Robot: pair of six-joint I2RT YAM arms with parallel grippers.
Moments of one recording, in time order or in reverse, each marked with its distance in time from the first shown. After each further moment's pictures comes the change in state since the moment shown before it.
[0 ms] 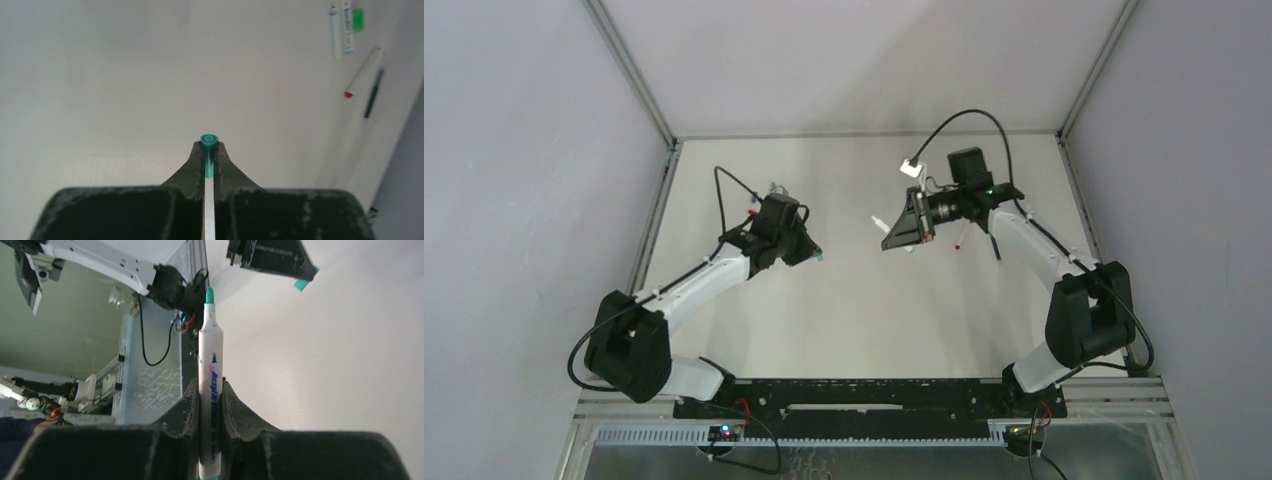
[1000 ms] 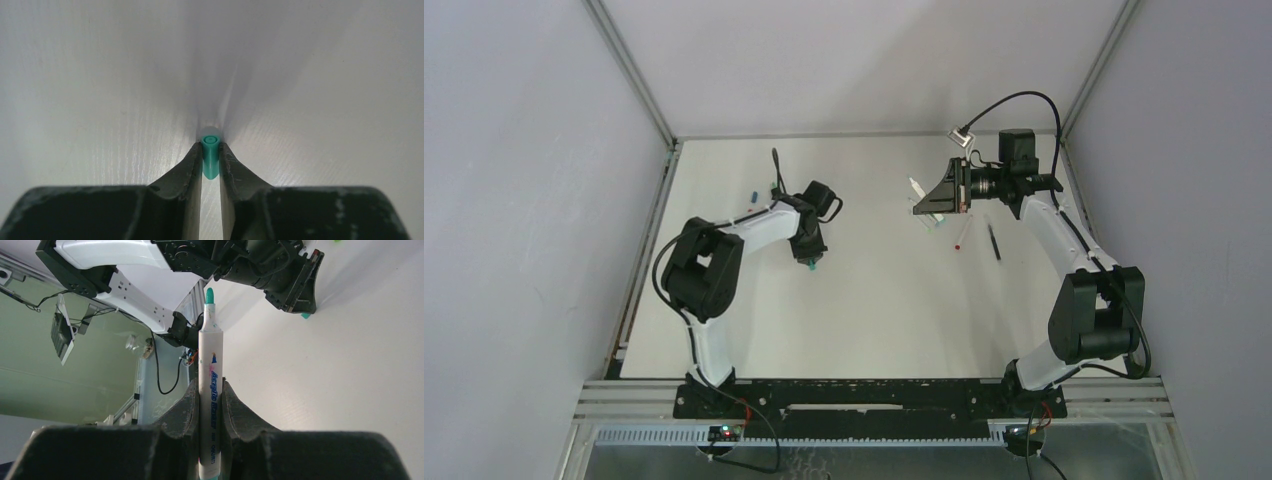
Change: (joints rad) left arm -0.004 0.522 0.346 -0.290 -0.181 0.100; right arm -0.222 0.000 0.026 0.120 -0.103 0.191
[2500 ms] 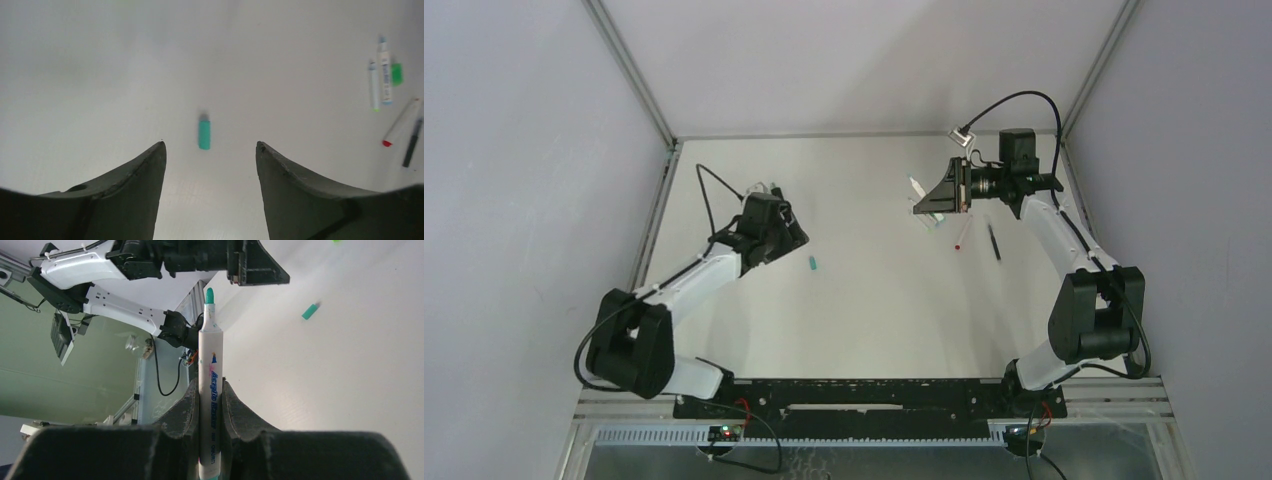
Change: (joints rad) left arm 0.129 -0.560 -0.435 0.428 0.120 0.008; right arm -0.003 0.001 0.004 -0.003 0.000 0.000
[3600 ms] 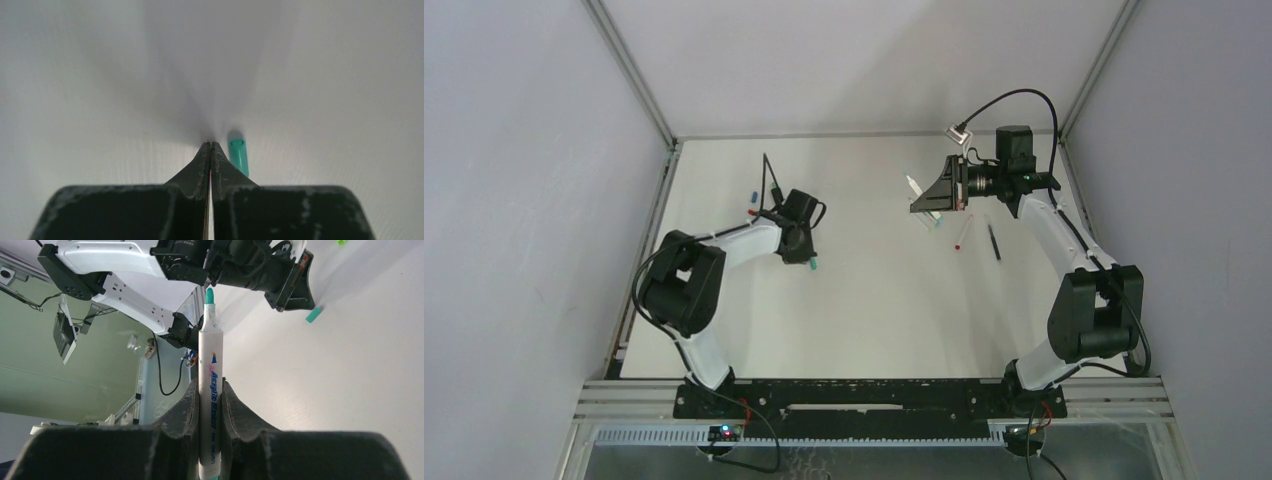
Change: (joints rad) left arm -0.087 0.407 0.199 -0.167 -0.066 0.187; right arm 0.018 0.006 0.013 0.027 0.003 0.034
